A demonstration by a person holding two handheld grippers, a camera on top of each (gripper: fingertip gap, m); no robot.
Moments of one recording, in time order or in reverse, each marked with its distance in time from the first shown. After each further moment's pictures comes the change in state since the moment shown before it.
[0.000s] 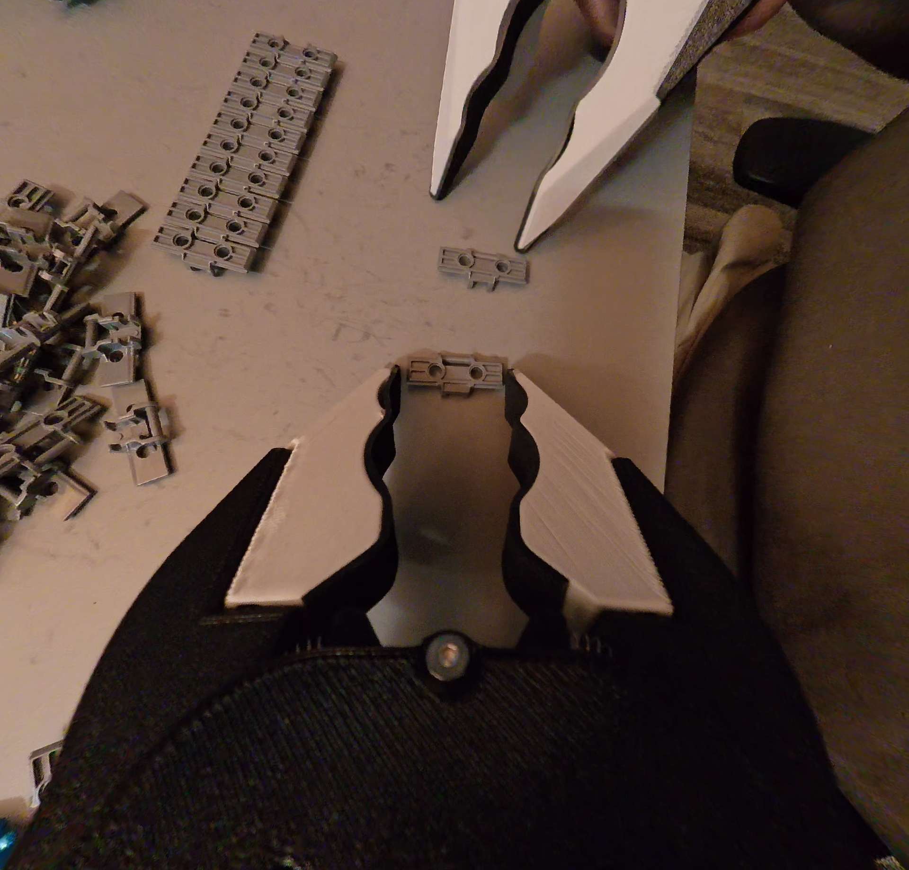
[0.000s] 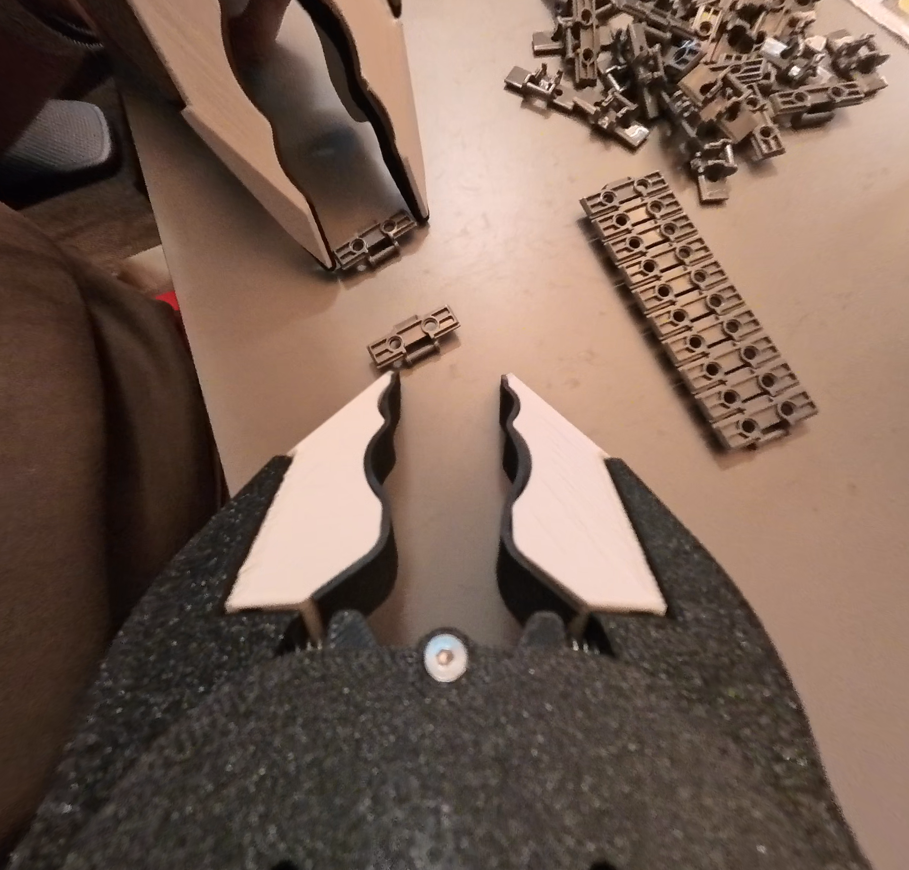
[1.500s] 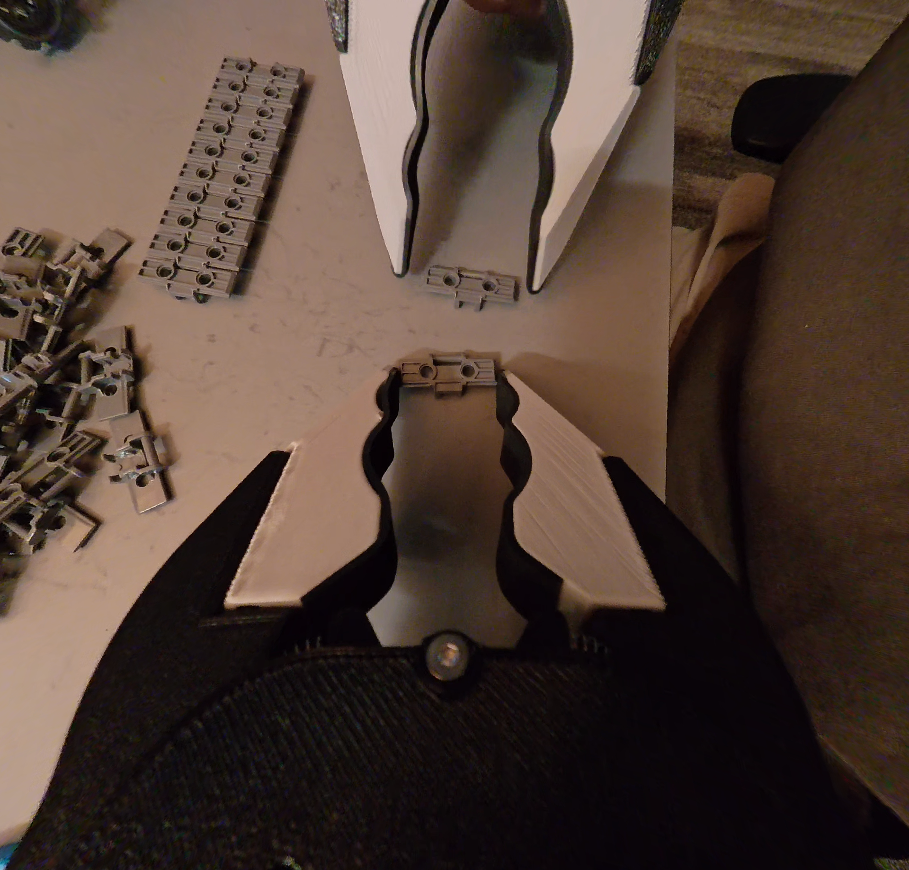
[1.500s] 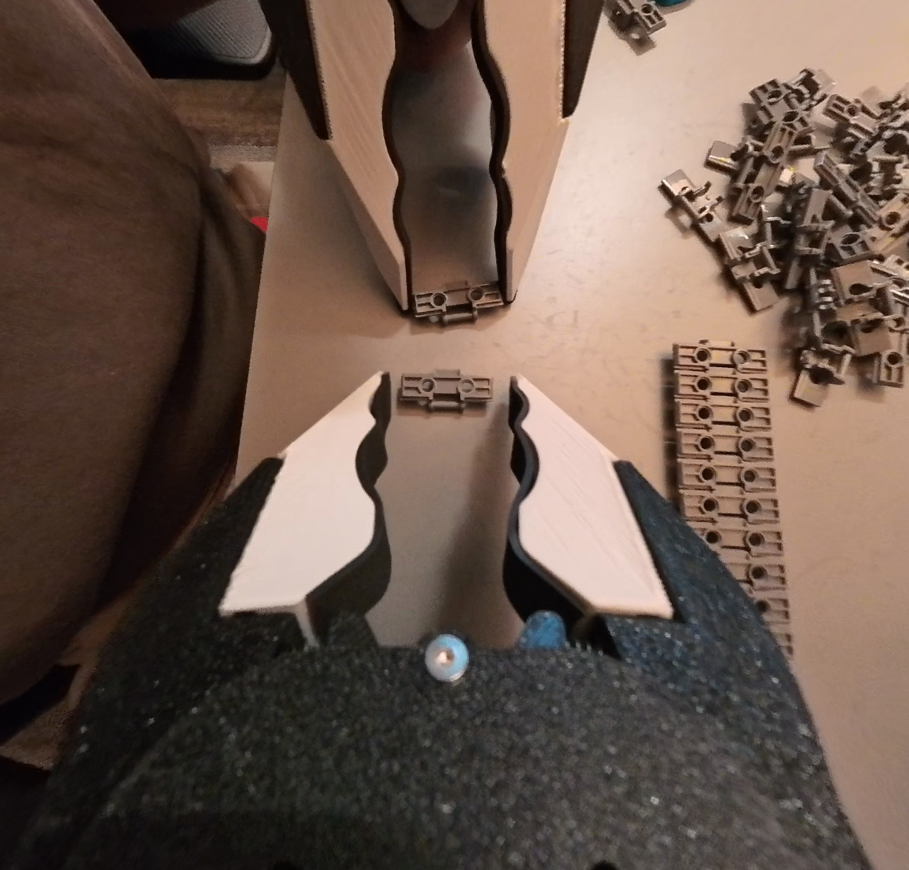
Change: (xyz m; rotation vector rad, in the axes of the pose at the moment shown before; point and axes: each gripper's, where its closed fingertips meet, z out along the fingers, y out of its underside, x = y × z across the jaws) left arm 0.005 -0.001 0.003 -0.008 -0.001 0.092; right arm -0.024 -0.022 0.014 -0.078 -0.282 -0.334
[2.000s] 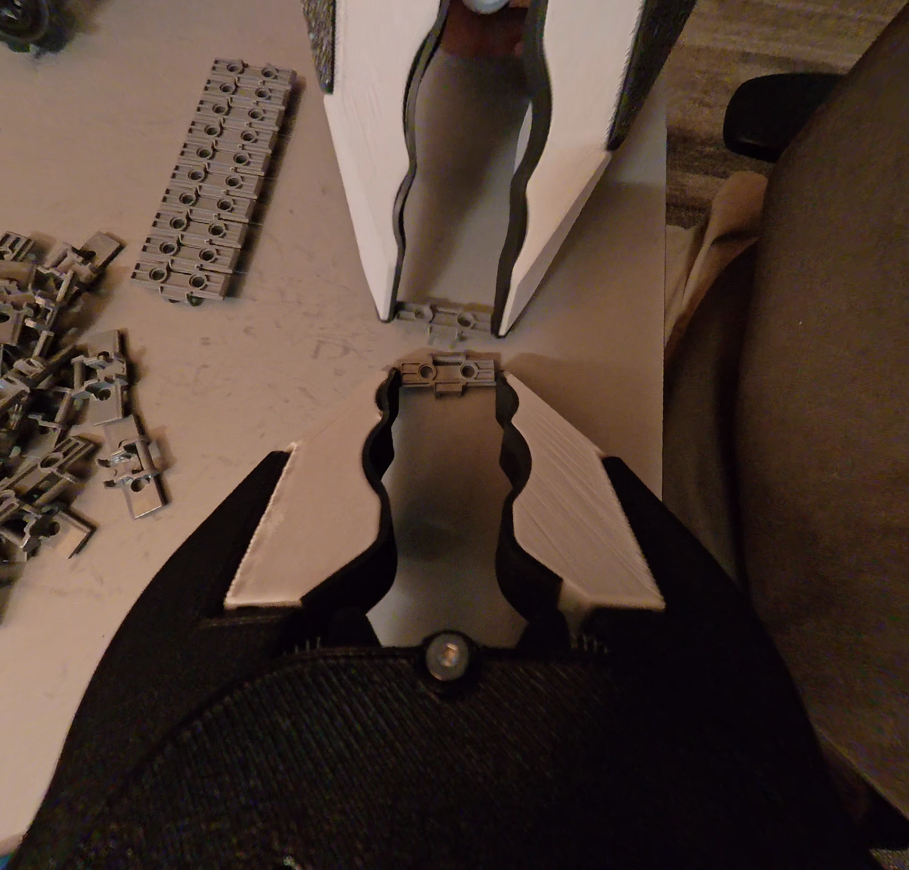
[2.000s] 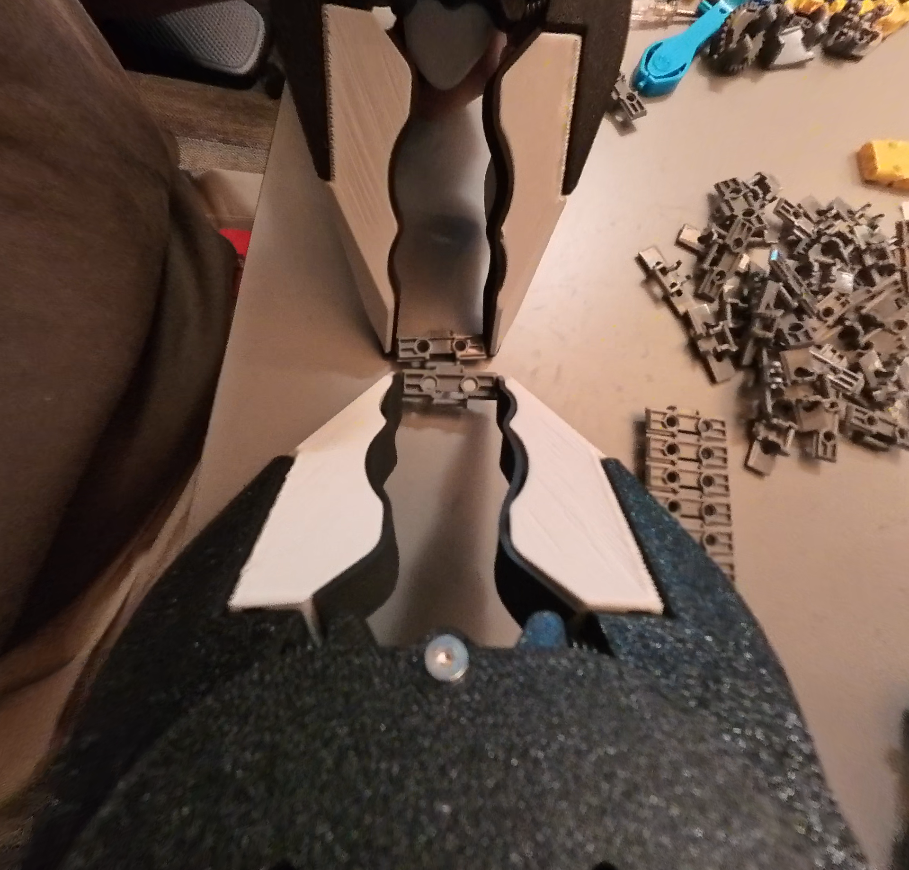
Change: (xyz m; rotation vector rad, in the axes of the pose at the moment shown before) left arm 0.002 0.000 0.000 0.000 0.013 0.006; right arm 0.005 -0.017 0.012 0.046 0.065 -0.122
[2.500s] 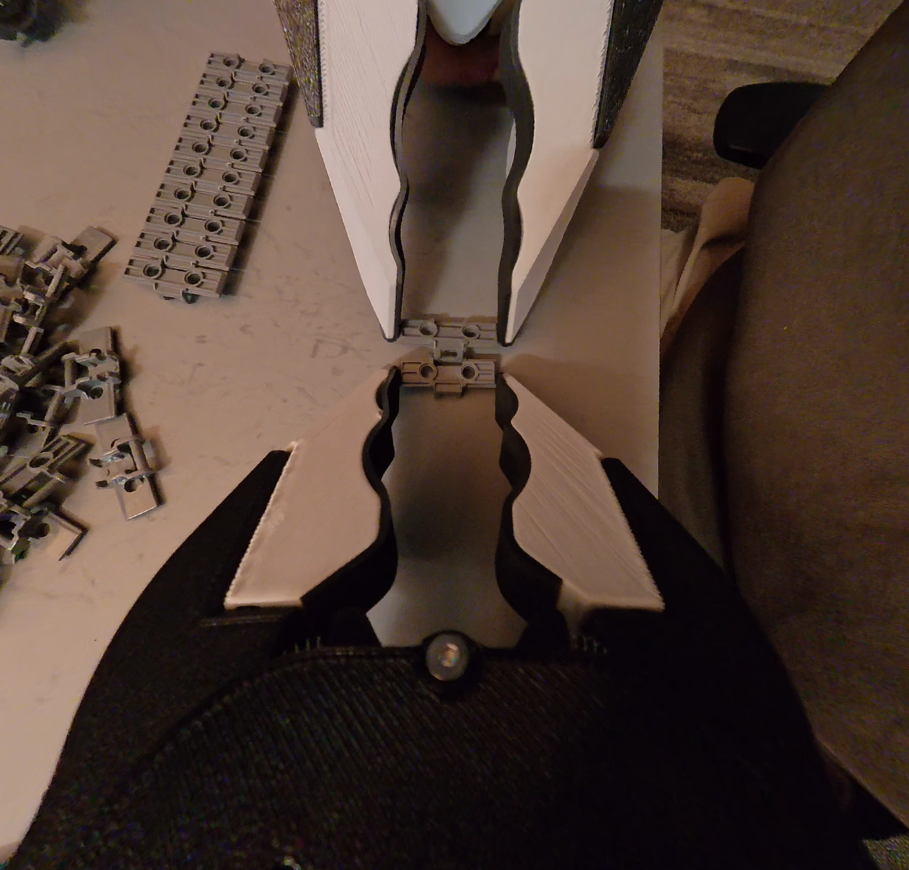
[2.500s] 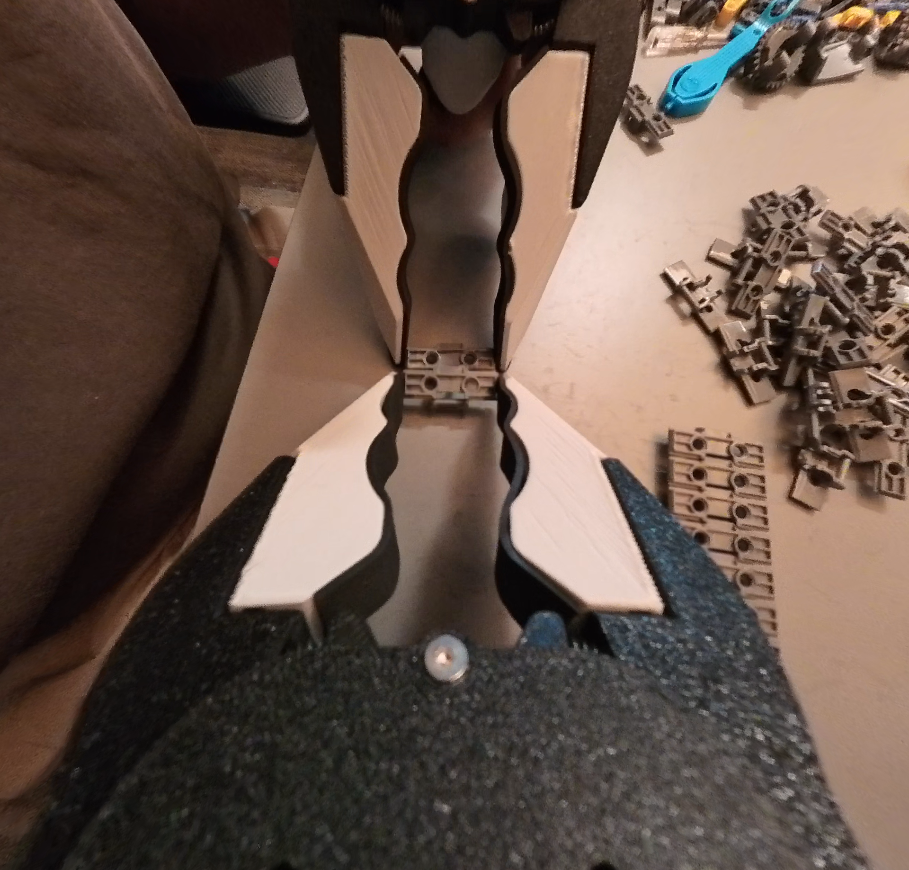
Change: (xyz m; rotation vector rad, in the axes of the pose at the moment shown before) left arm 0.000 0.000 0.000 0.001 0.019 -0.018; right arm -0.003 -0.004 0.004 0.081 -0.111 0.034
